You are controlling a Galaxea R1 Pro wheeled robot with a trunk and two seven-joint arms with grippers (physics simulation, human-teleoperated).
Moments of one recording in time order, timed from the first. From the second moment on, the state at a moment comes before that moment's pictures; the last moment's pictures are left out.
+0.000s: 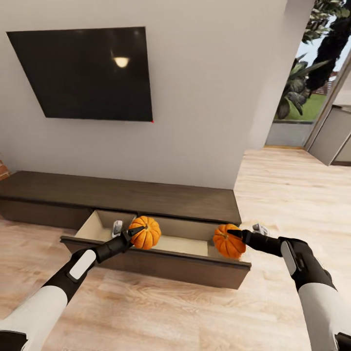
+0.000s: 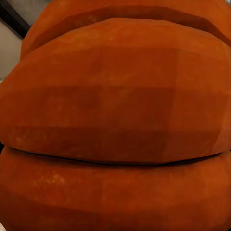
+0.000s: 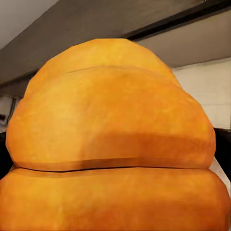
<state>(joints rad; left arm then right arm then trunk) -0.75 0.17 -0.17 -0.55 0.99 0.58 -0.68 -0.75 -0.17 -0.36 -0.77 -0.09 0.78 0.78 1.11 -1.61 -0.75</state>
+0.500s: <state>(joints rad) -0.75 0.17 -0.17 -0.55 0.99 0.58 -0.68 -0.74 -0.07 -0.38 -0.76 -0.08 0.76 0.77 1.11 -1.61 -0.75</state>
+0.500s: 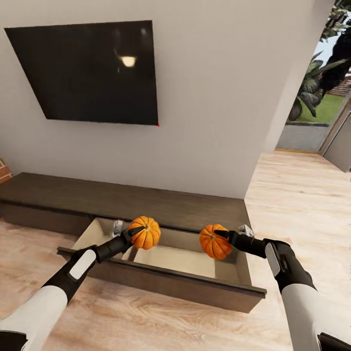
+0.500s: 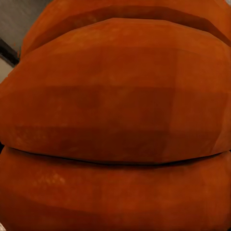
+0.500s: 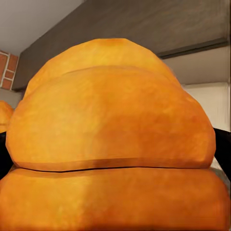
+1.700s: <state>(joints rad) -0.67 0.24 -0.23 -0.47 0.97 0.60 -0.70 -0.68 -0.07 -0.37 -0.69 -0.01 0.70 0.78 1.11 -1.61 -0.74</state>
